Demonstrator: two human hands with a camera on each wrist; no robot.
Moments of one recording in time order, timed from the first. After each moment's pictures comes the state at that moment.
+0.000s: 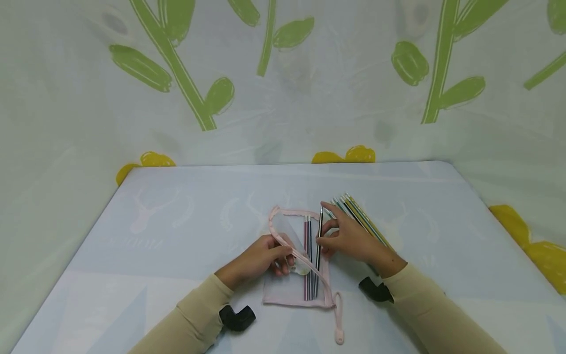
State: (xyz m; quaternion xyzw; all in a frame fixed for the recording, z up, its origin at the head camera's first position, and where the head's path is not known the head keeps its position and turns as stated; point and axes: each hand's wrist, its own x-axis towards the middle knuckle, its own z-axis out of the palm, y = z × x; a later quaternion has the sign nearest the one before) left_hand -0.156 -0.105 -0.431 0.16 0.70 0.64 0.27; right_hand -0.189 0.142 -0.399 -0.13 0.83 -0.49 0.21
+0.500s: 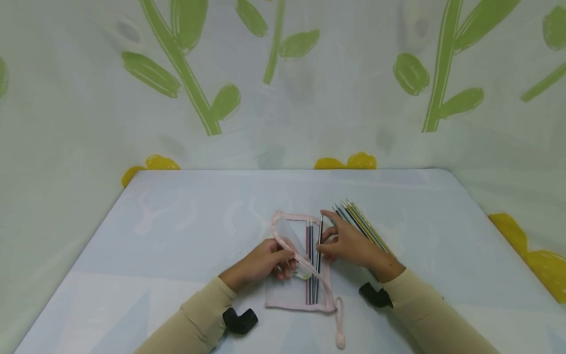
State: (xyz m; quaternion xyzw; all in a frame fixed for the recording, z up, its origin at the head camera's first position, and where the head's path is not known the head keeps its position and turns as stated) left_hand -0.155 -0.108 -0.432 0.17 0.70 0.65 0.27; right_hand -0.189 0.138 -0.399 -0.13 0.85 -0.46 0.22
